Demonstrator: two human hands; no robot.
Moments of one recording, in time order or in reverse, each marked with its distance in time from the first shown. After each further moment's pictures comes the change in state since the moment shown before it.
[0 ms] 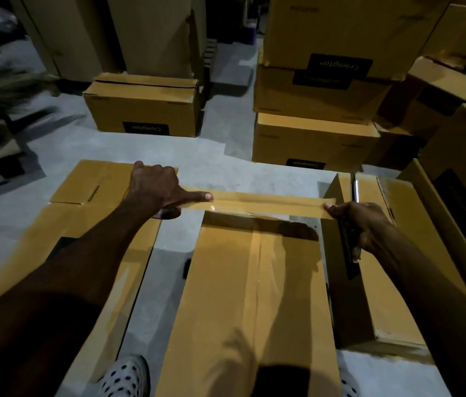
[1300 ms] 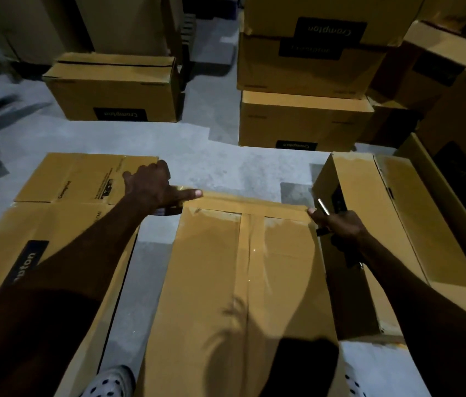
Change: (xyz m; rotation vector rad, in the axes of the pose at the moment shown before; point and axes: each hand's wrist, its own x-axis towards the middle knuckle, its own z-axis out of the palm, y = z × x) left_hand 0.042 0.031 0.068 -0.253 -0.129 -0.149; right_hand 0.073 0.083 0.001 -0.256 -0.013 -0.022
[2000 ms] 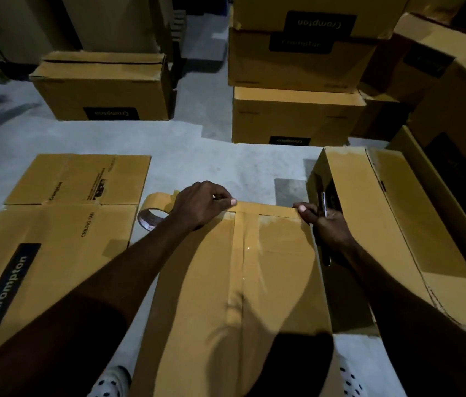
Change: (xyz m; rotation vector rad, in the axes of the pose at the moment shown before) left_hand -0.032 0.081 0.038 -0.451 0.006 0.374; right_hand -0.001 0.023 0.018 0.148 -0.017 -0.263
